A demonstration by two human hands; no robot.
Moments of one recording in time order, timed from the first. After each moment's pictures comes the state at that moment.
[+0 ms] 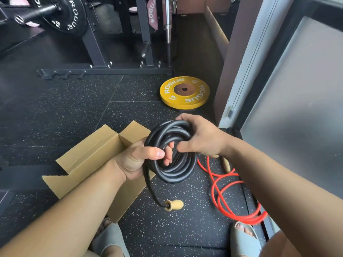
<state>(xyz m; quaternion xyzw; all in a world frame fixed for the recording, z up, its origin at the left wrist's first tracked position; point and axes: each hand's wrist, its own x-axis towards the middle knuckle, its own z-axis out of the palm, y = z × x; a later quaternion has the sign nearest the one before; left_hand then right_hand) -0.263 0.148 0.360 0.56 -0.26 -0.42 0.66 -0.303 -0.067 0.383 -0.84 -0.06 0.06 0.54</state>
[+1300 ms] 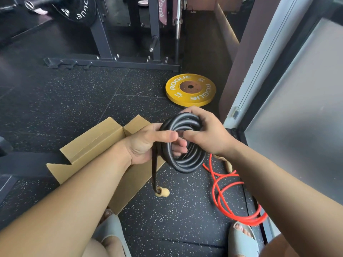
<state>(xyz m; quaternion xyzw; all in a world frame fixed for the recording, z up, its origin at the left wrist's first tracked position) -0.255 0.142 0.380 0.58 -0.19 -0.42 0.67 -0.299 -0.051 0.371 -0.81 -0.06 -0.06 0.58</state>
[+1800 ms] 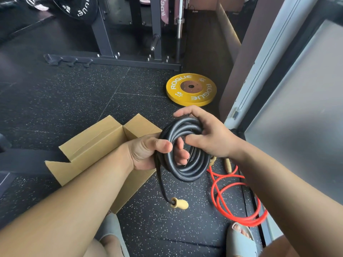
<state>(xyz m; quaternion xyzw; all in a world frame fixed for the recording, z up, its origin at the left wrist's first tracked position) -0.259 0.148 0.365 0.45 -0.23 -0.54 0.68 -0.305 -0.057 0.378 -0.79 -0.16 0.01 0.59</state>
